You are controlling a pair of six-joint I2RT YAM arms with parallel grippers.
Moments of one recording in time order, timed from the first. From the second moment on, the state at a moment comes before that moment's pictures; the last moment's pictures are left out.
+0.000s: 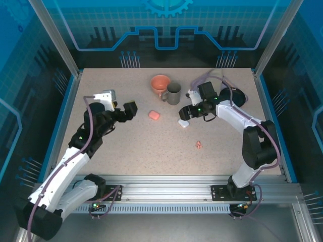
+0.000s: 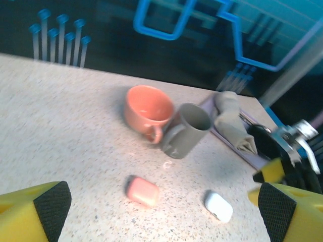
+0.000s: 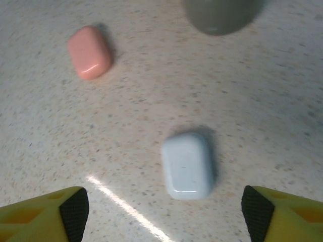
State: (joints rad) left arm -0.28 0.88 0.78 -0.20 0.03 -0.46; right arm 0.35 1.68 1.22 -0.57 -0.33 -0.01
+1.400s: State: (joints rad) left arm -0.12 0.84 0.76 -0.32 0.19 -0.63; right arm 0.71 2.51 2.22 -1.04 -0.01 -0.25
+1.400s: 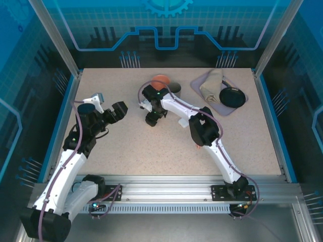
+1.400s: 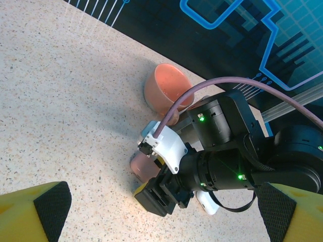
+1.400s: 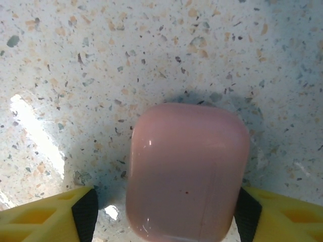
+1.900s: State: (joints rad) left arm -0.12 0.84 0.76 -0.32 0.20 -0.63; right arm 0.71 2.54 2.27 -1.07 -0.02 -0.25
